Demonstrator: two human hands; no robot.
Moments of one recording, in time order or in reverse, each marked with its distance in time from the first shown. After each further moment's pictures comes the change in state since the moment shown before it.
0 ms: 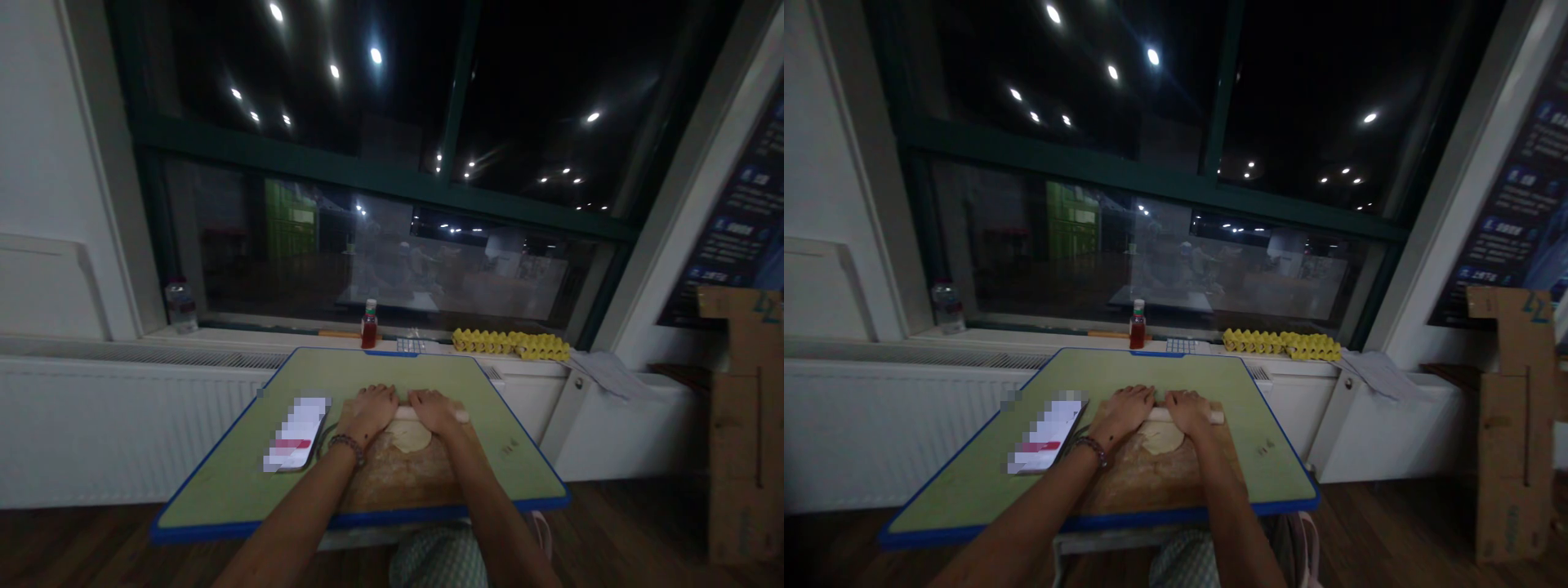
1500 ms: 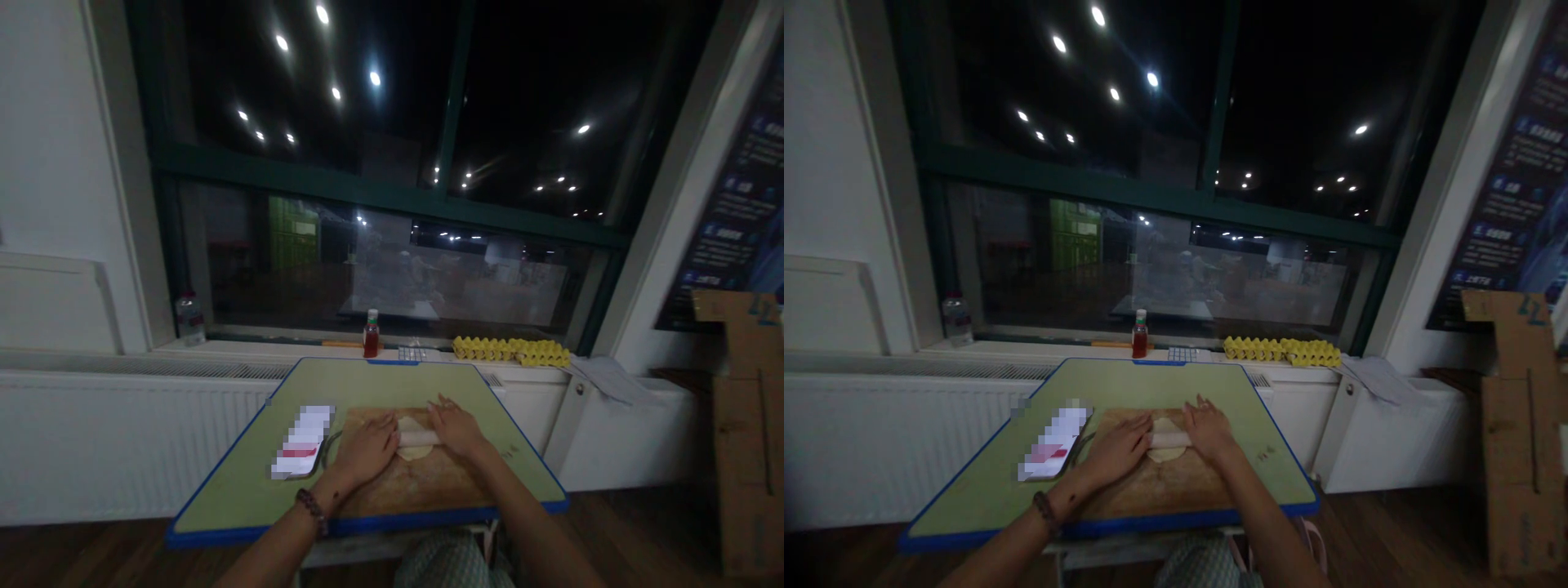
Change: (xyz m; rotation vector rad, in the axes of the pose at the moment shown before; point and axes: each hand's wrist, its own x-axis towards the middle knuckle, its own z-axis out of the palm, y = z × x) left_hand -0.065 0.014 -0.024 -0.224 -0.052 0.107; right_hand -0.050 0.020 -0.016 0.043 0.077 -0.026
